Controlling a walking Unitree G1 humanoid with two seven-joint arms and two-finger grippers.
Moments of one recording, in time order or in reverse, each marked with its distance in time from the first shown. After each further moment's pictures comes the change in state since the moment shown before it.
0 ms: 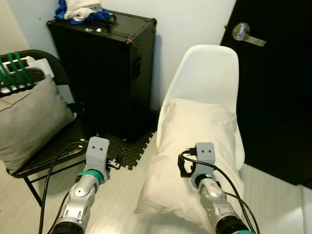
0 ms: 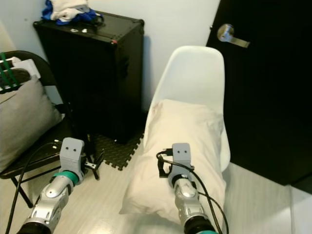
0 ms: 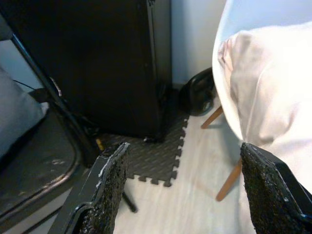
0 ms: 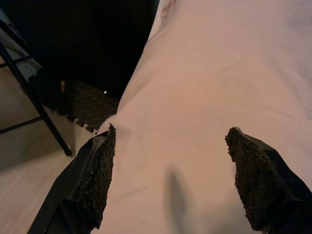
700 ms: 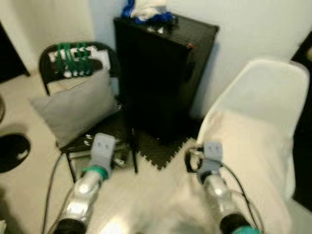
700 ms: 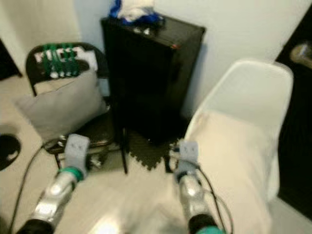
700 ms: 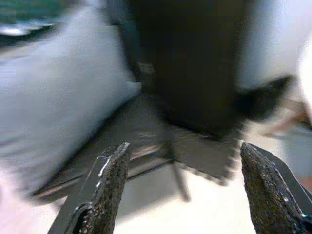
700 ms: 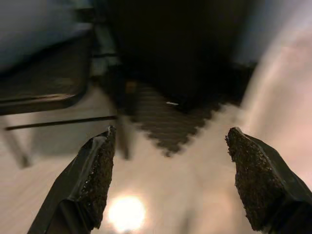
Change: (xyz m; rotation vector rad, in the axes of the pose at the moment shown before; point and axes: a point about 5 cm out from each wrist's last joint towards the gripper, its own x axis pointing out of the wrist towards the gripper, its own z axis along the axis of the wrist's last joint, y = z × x) left arm 0.009 -0.003 0.017 0.012 -0.053 -0.020; right arm 0.001 -0.004 0.005 0.019 -0.029 -0.023
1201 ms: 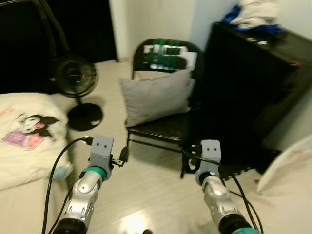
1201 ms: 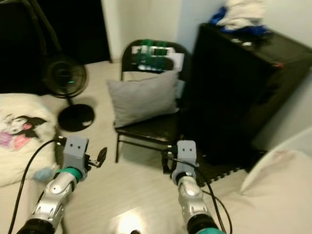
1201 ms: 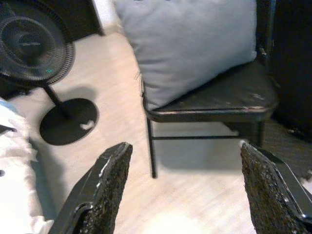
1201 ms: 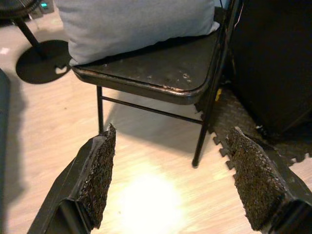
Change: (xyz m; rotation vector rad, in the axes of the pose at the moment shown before) left arm -0.004 -0.006 -0.010 -0.009 0.046 -0.027; right arm -0.002 -0.003 -0.004 0.004 0.005 -0.008
